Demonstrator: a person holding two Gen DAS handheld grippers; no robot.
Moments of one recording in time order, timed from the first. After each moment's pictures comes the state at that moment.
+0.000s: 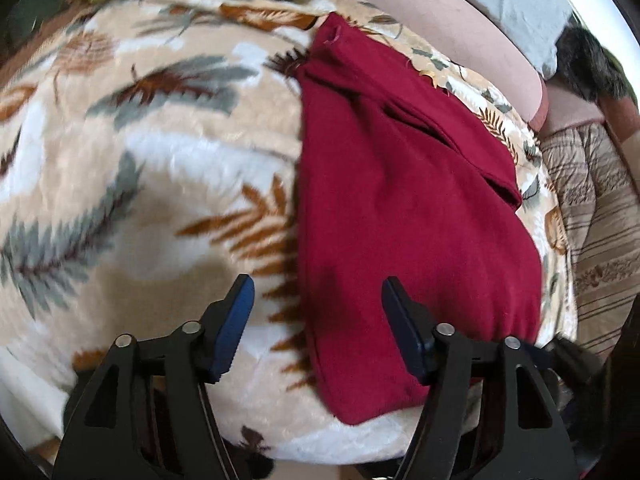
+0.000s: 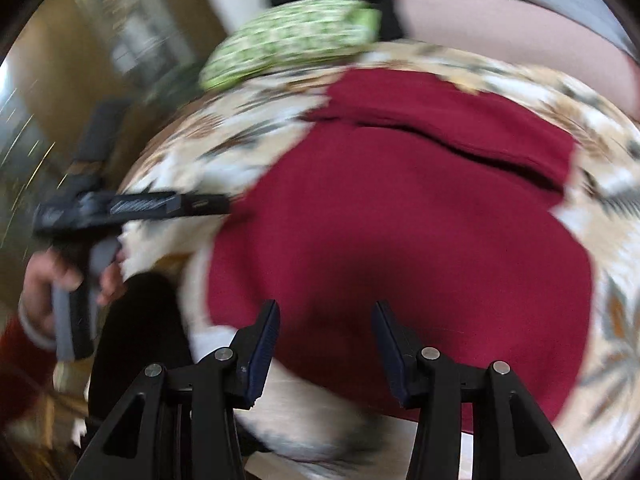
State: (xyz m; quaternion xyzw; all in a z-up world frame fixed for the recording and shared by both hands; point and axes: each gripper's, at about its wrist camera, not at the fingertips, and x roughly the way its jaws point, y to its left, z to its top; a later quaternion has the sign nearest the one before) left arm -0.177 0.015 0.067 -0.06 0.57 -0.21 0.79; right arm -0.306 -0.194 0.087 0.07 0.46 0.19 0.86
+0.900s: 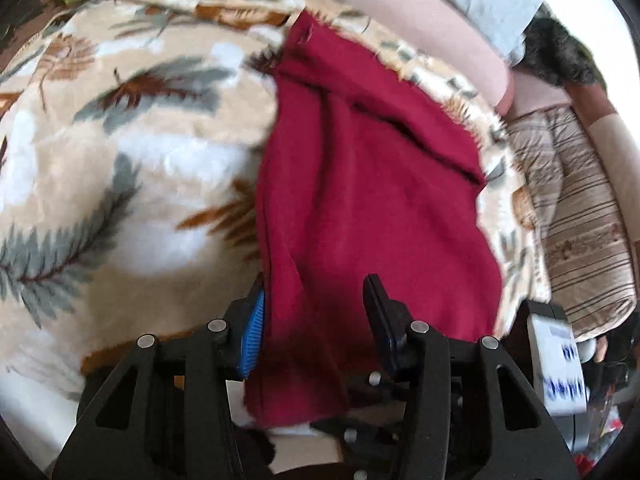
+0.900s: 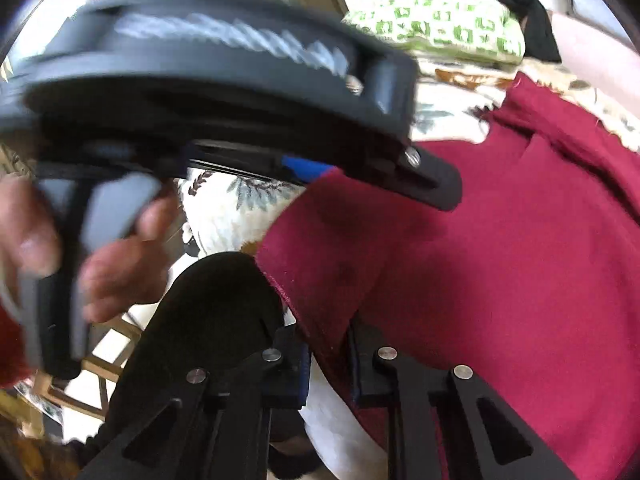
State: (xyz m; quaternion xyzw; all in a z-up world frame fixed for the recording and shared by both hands) left arm -0.181 0.031 0.077 -0.05 0.58 -0.27 0.77; right arm -0.267 -0.065 0.045 0.06 0.46 0.30 0.83
